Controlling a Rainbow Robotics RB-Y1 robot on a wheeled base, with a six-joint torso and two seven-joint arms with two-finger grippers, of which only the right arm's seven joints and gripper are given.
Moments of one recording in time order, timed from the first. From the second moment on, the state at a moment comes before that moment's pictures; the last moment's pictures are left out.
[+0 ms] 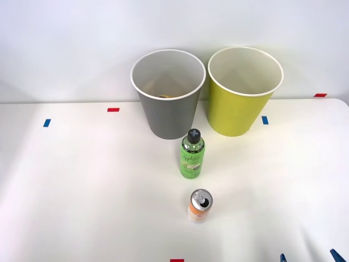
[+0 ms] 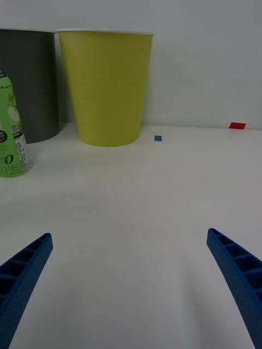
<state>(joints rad) 1.02 -0.26 0.14 -1.81 0.08 -0.80 1.38</state>
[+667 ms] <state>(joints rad) 1.02 -0.26 0.14 -1.81 0.08 -0.80 1.38</state>
